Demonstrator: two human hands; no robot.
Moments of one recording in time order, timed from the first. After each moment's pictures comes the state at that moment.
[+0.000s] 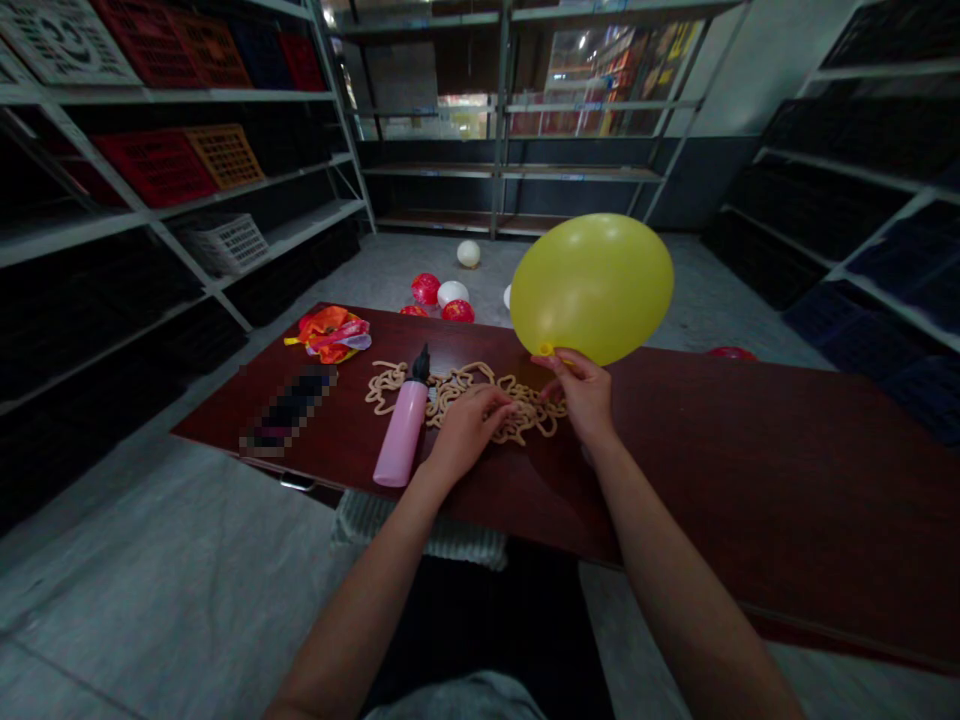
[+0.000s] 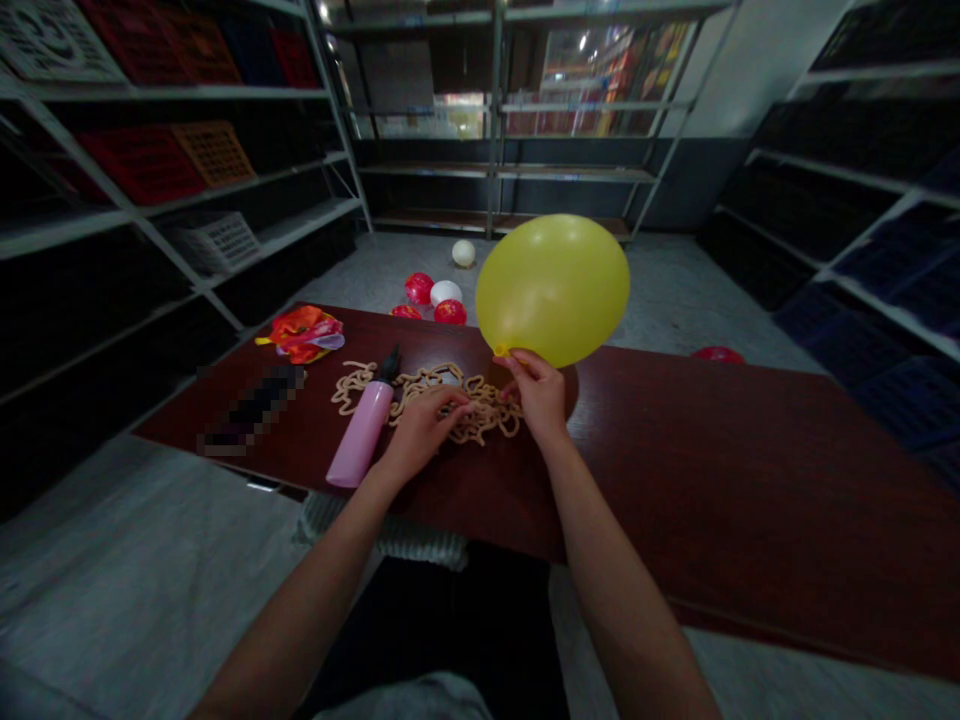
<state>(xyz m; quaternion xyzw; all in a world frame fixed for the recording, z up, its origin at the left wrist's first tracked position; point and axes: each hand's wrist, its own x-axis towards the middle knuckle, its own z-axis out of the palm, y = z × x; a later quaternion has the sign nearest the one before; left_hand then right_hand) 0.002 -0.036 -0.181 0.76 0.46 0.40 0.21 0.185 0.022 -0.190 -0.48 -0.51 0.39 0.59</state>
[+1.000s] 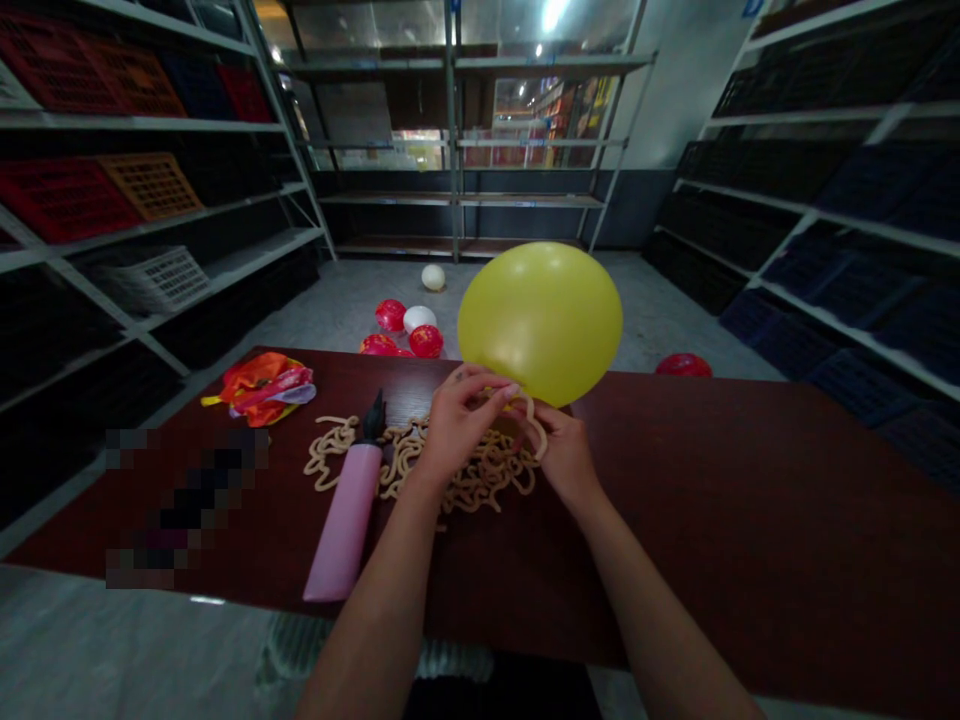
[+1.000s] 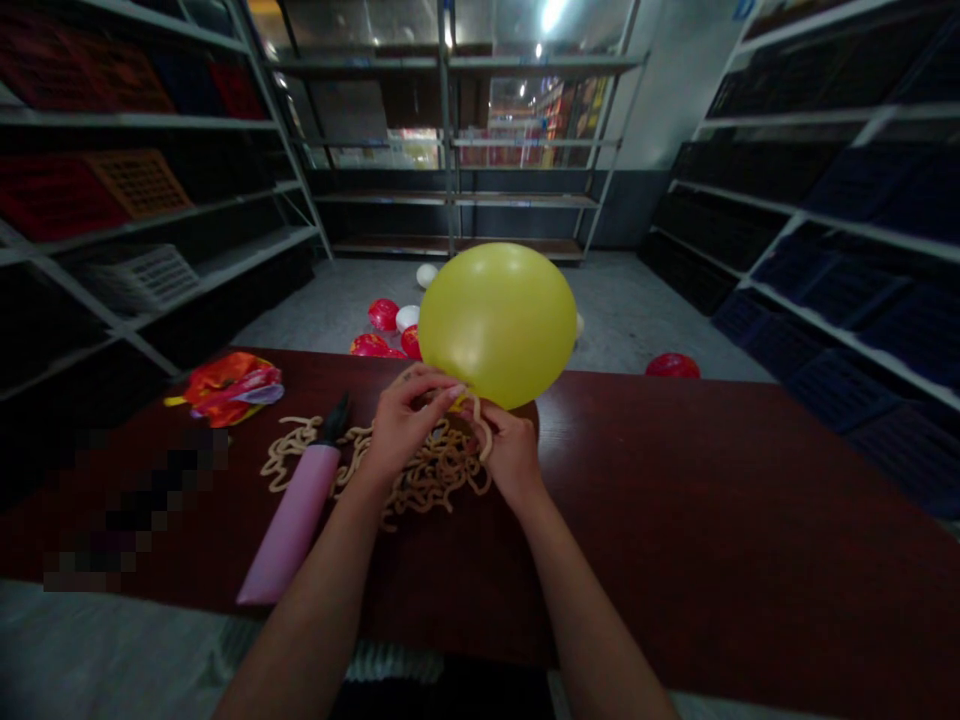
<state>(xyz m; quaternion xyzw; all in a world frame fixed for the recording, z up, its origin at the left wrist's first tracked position) 0.039 0.039 -0.146 0.70 0.34 0.57 0.25 0.193 0.011 -0.181 -0.51 -0.62 0.30 0.52</state>
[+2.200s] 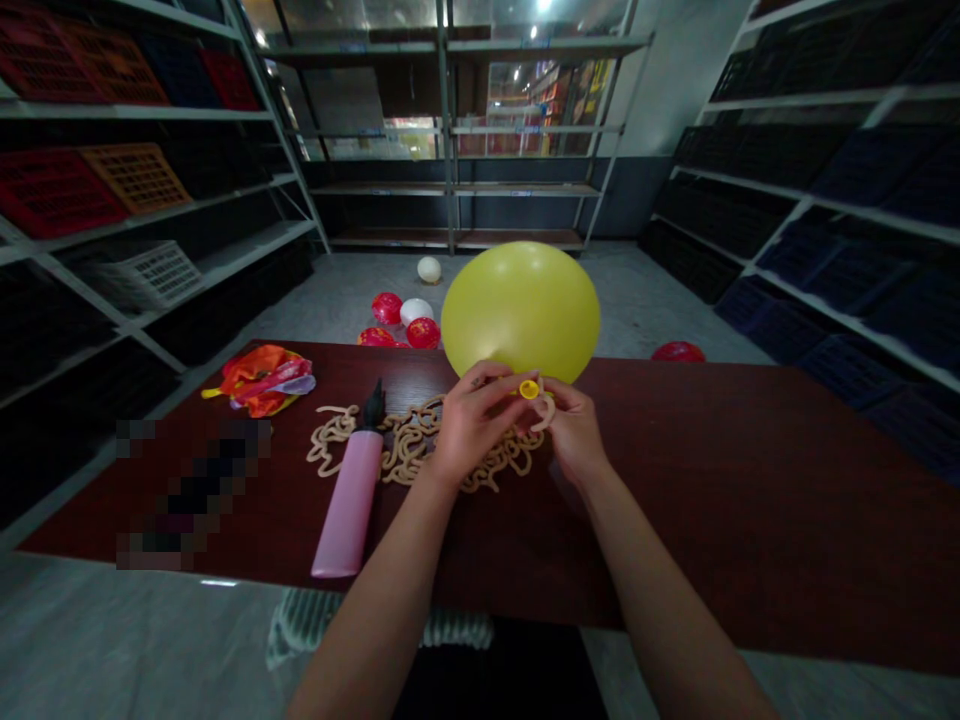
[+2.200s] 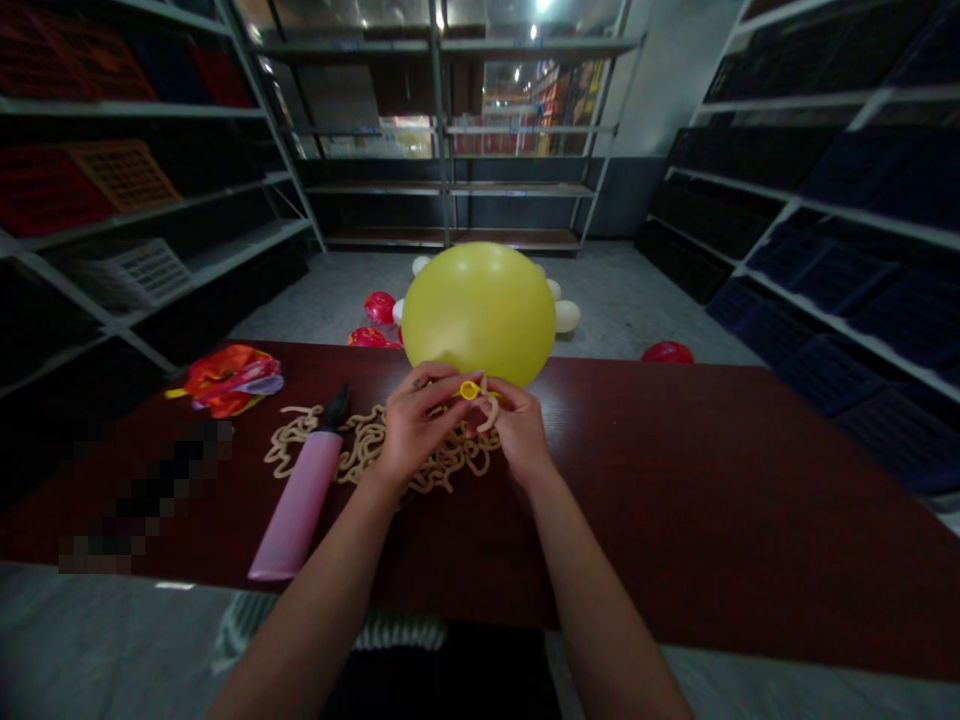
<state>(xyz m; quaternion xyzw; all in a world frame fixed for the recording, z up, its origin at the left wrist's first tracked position) 0.049 0.023 -0.152 0.77 0.25 0.57 0.11 0.192 0.007 -0.170 -0.42 -0.45 0.48 0.62</state>
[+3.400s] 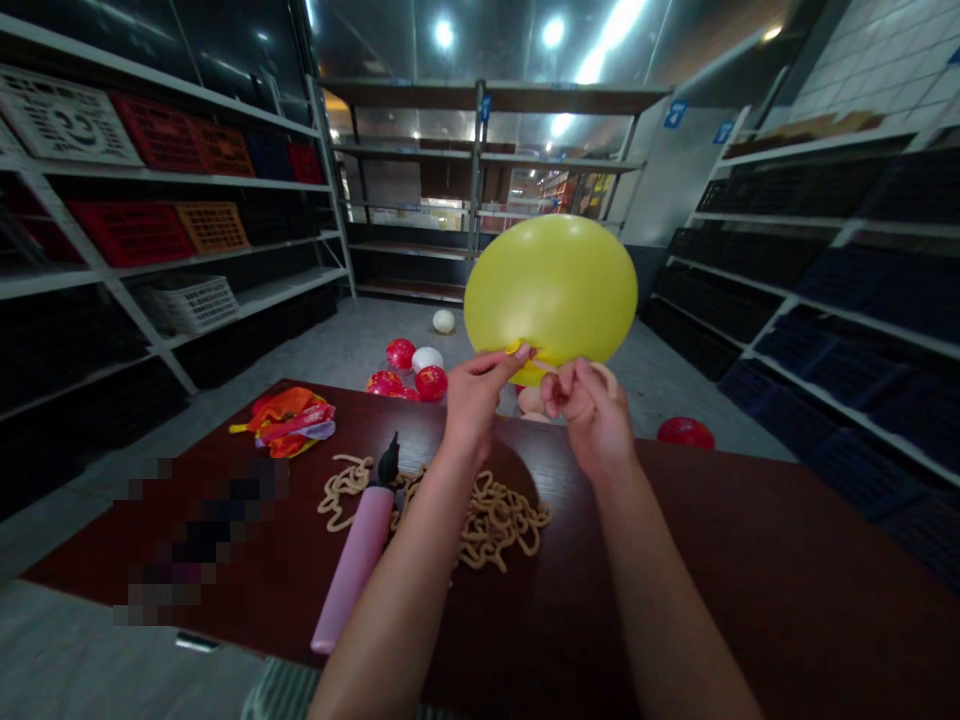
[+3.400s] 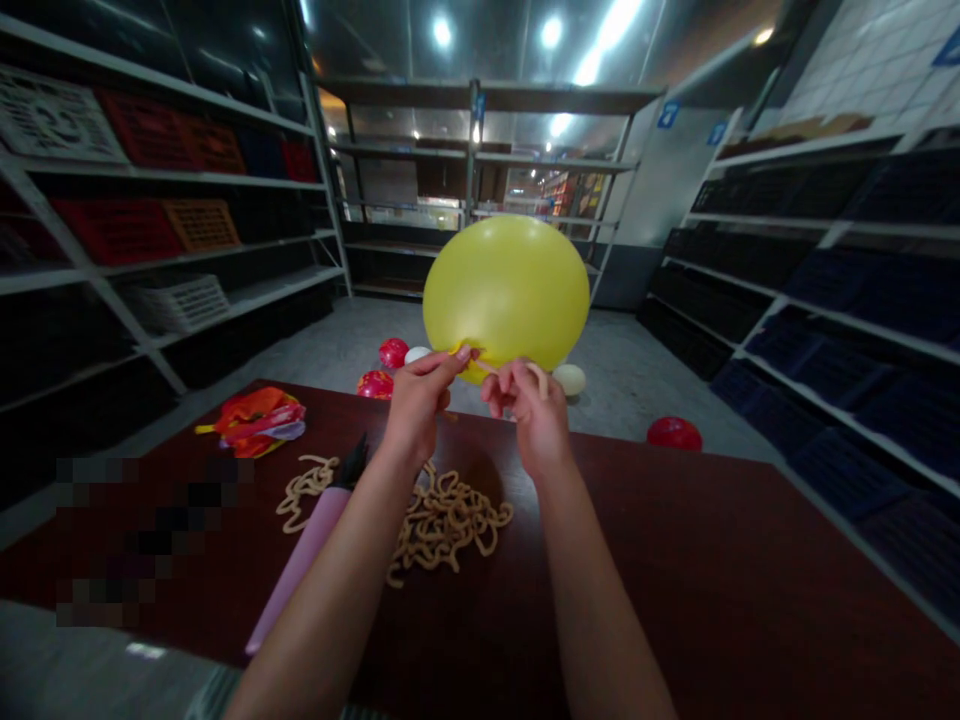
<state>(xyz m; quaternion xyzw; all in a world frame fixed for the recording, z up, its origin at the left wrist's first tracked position) 0.059 0.065 -0.051 0.47 0.32 0.68 0.47 0.185 0.049 -0.052 -0.30 -0.56 0.40 0.66</state>
